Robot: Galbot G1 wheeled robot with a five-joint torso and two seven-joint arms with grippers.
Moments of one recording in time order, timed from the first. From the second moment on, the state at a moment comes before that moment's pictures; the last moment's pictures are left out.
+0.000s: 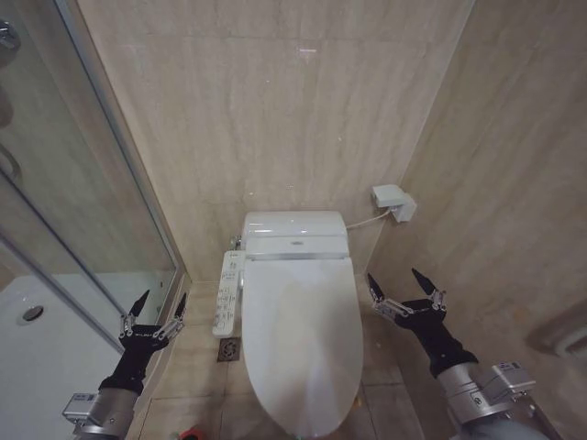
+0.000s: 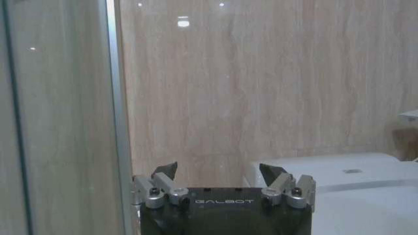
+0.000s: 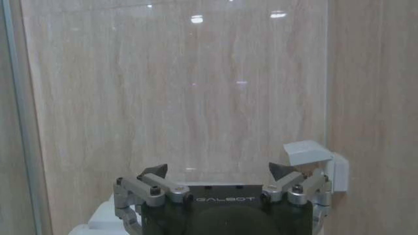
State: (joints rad) left arm 1.64 -1.41 -0.79 -2.19 -0.23 -0.07 0.21; right arm -1.67 1.48 0.75 2.49 0.26 -0.24 -0.17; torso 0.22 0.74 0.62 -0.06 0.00
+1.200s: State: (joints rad) left arm 1.47 -1.30 -0.76 -2.05 -0.26 -0.08 0.02; right arm -1.67 1.48 0.75 2.49 0.26 -0.24 -0.17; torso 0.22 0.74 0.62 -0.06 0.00
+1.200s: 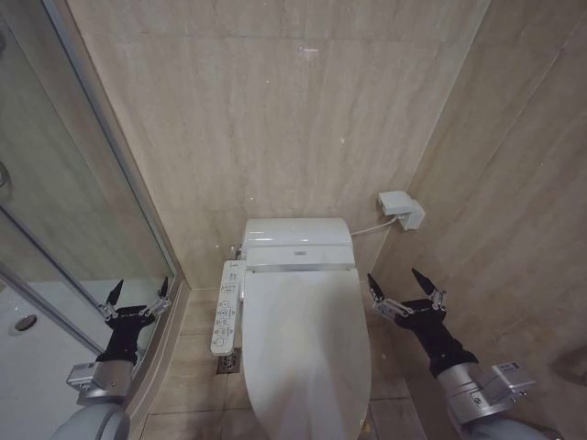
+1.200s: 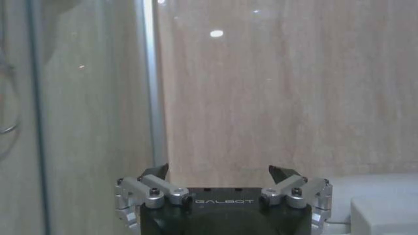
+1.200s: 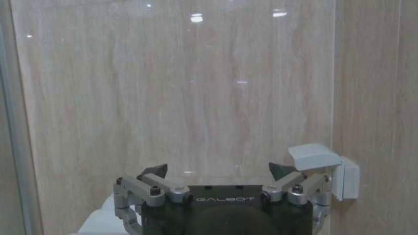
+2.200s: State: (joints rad) left arm 1.03 -1.04 -0.59 -1.44 -0.43 -0.28 0.22; right arm -1.67 1.48 0.75 2.49 0.26 -0.24 -0.17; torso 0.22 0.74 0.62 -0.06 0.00
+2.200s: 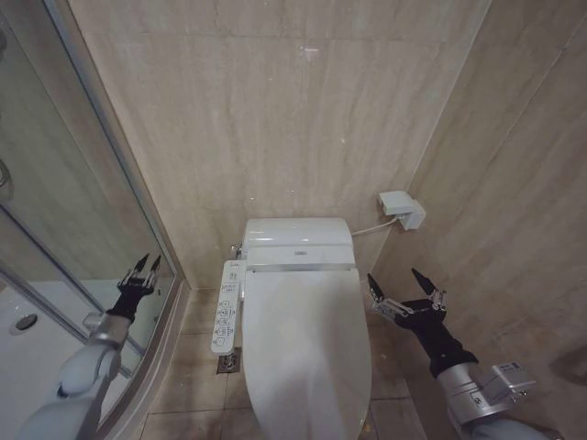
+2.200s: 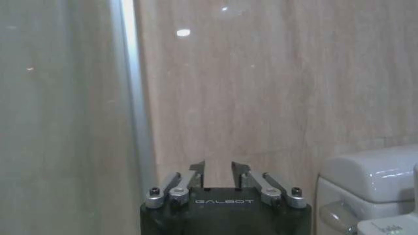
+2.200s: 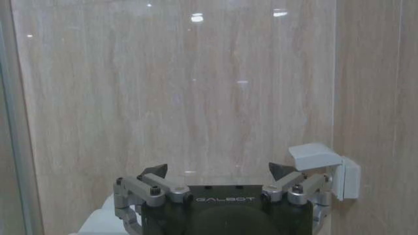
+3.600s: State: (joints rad) left arm 0.31 -1.18 0.02 -0.58 -0.48 -0.53 0.60; right arm -1.67 1.48 0.75 2.49 0.26 -0.24 -0.17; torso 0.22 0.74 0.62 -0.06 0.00
